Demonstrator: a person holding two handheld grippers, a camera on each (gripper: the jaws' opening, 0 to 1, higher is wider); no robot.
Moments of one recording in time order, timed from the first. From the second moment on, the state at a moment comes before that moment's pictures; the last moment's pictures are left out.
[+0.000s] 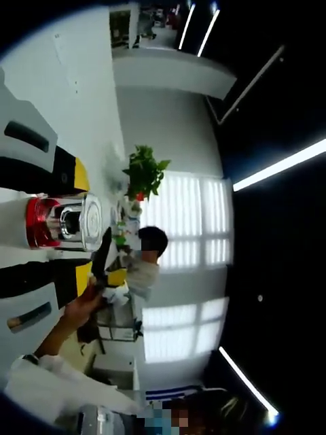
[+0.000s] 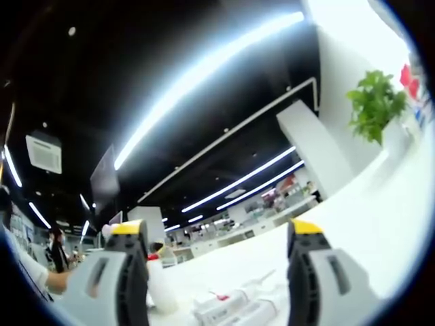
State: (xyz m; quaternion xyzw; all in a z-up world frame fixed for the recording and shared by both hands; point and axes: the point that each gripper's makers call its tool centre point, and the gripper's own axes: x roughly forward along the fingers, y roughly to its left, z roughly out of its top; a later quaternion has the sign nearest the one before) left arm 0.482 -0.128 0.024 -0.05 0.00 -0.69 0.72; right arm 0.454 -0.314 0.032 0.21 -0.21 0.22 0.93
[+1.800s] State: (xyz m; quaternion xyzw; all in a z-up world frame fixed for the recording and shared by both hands) left arm 0.564 -0.084 0.168 -0.31 -0.06 -0.62 0.72; right arm 0.466 -0.167 -0.003 -0.13 -0.03 0.27 0.95
